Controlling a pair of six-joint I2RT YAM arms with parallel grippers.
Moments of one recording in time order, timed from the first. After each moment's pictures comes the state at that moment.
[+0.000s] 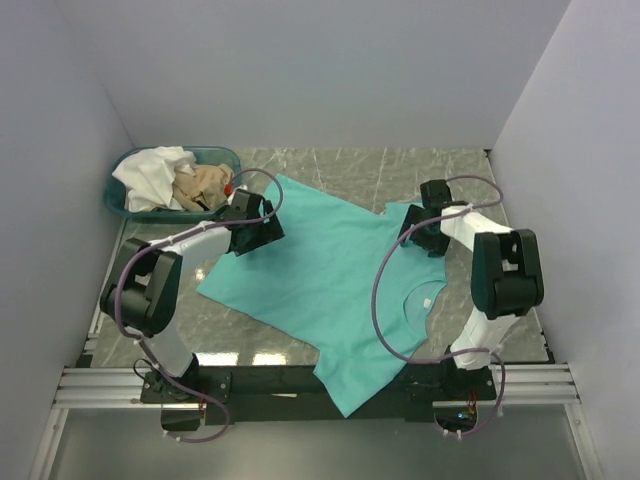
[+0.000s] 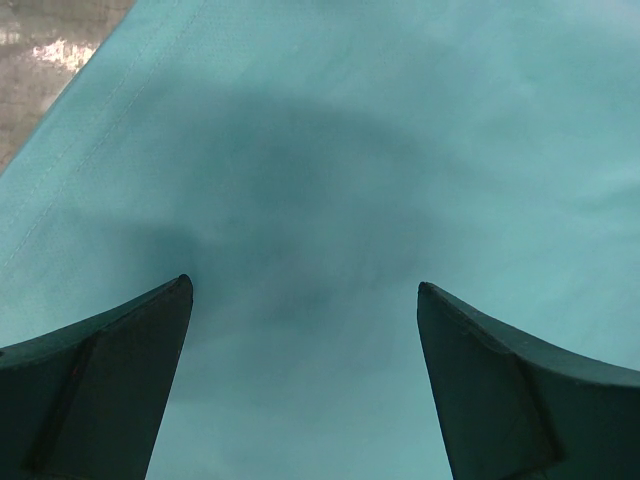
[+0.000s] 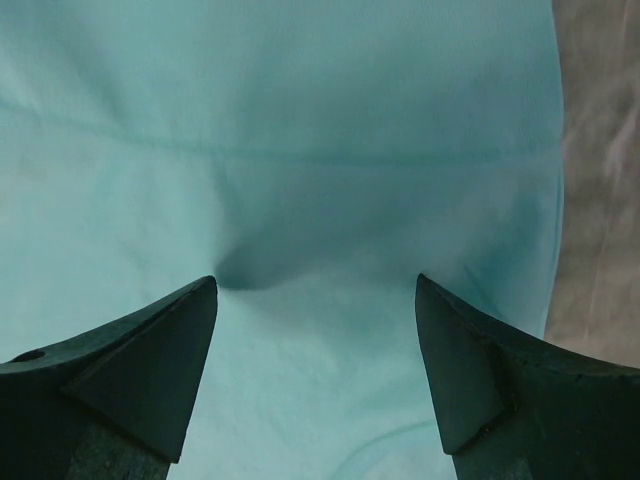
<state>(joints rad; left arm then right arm) -0.39 1.68 1.00 -0.20 -0.11 -0.73 0.08 1.74 1.07 -0.49 0.08 0.47</state>
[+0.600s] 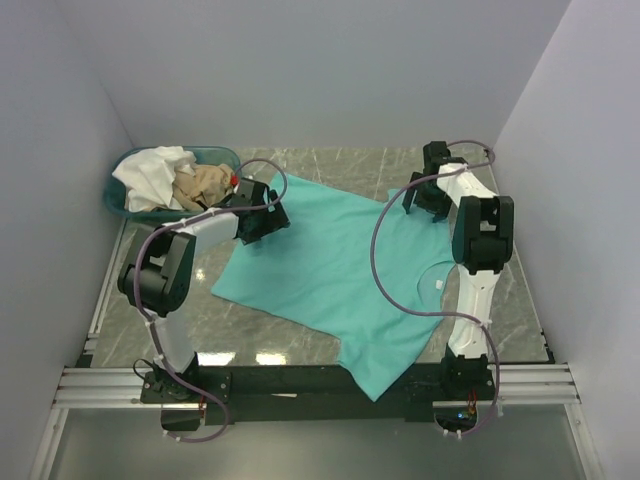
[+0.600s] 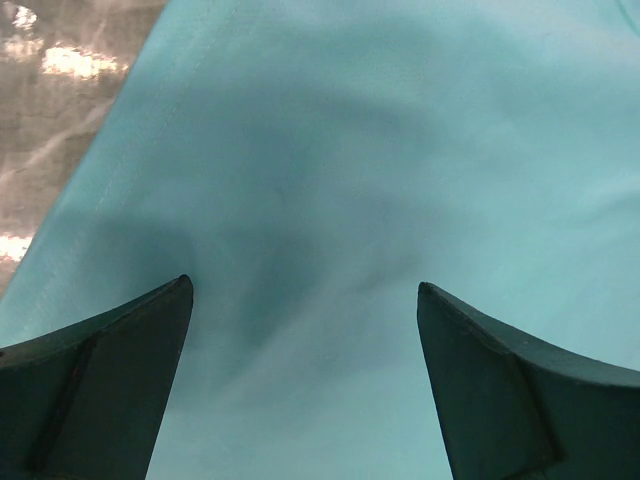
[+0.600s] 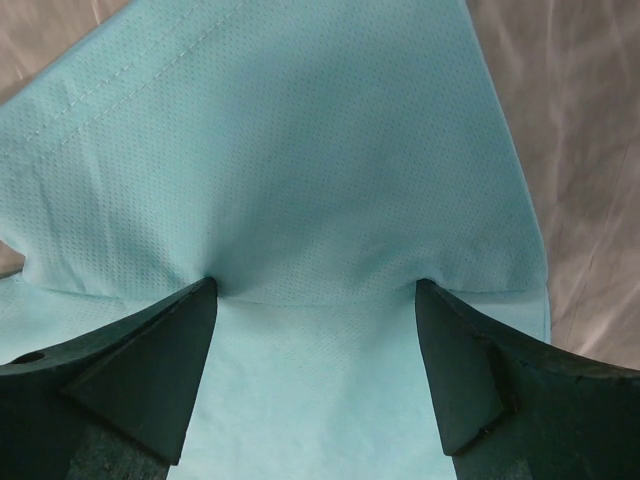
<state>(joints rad) -0.36 1.85 1.15 -0.18 -0.05 -0.73 0.01 2.22 1.75 -0.75 0.11 0.39</state>
